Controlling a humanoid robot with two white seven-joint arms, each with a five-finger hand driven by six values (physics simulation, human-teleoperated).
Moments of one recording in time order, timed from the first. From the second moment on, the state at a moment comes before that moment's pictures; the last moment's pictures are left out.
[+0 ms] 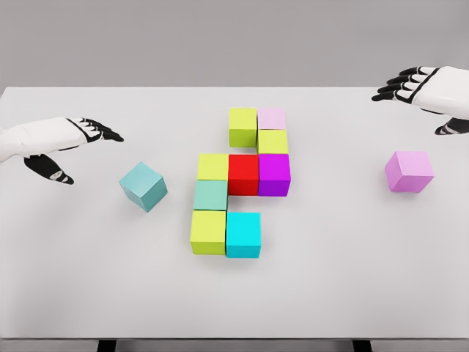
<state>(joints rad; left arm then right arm) -0.57 0.92 -0.51 -1.38 -0.20 -0.61 -0.61 -0.59 -0.99 0.34 -1.55 0.40 -0.61 0.61</state>
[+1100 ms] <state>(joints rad) -0.65 0.90 -0.76 -1.61 -0.19 -0.31 -0.61 -0.44 -1.05 0.40 -1.37 0.03 -0.61 0.61</state>
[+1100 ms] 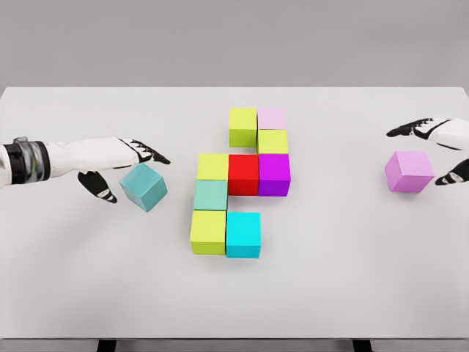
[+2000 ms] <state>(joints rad) -0.66 0.88 -0.79 -1.61 -0.18 -0.34 -0.61 -0.46 -0.98 0.47 -1.21 0.04 -0.61 0.61</state>
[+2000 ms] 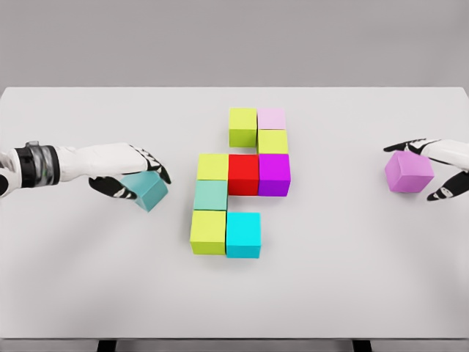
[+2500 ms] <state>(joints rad) -0.66 0.88 -0.80 -1.61 -0.18 -0.34 -0.61 -0.48 -0.94 0.47 -1.19 0.04 -0.61 0.61</state>
